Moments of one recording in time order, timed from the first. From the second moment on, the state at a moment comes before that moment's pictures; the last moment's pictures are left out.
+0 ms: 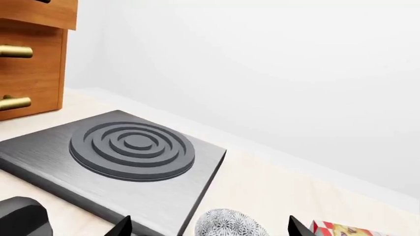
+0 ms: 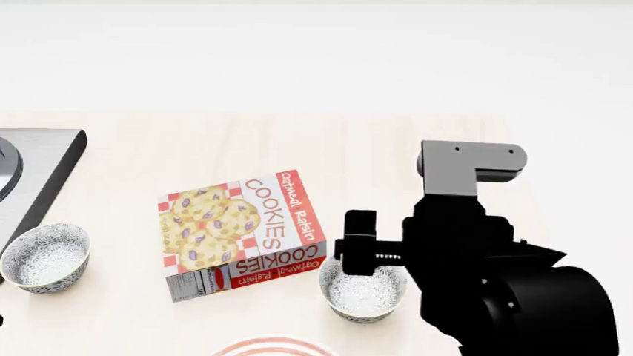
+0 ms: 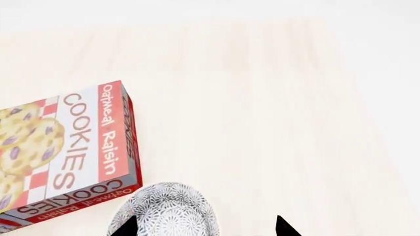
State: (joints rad) left arm -0.12 -0.31 -0.25 0.18 -0.56 -0.28 -0.19; right arm 0.94 0.20 -0.12 0.21 0.60 1.28 0.32
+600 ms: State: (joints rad) left arm -0.12 -0.32 -0.25 0.18 -0.57 -0.28 -0.19; right arm 1.10 0.18 -0.18 0.64 0.55 1.16 0.21
